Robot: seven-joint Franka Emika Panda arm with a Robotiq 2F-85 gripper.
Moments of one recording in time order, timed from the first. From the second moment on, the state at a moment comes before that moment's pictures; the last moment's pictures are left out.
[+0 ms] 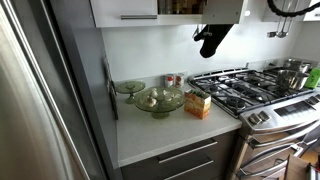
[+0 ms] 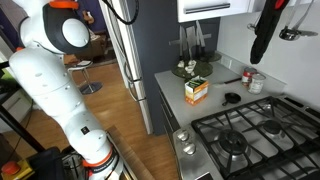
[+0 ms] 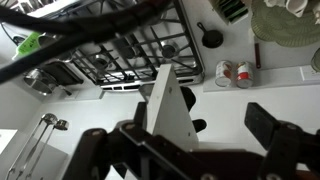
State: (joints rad) arm 0.09 -0.05 0.35 -0.99 -0.75 1.07 0.84
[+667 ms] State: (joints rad) arm 0.09 0.02 0.35 -1.09 -0.40 1.16 1.33
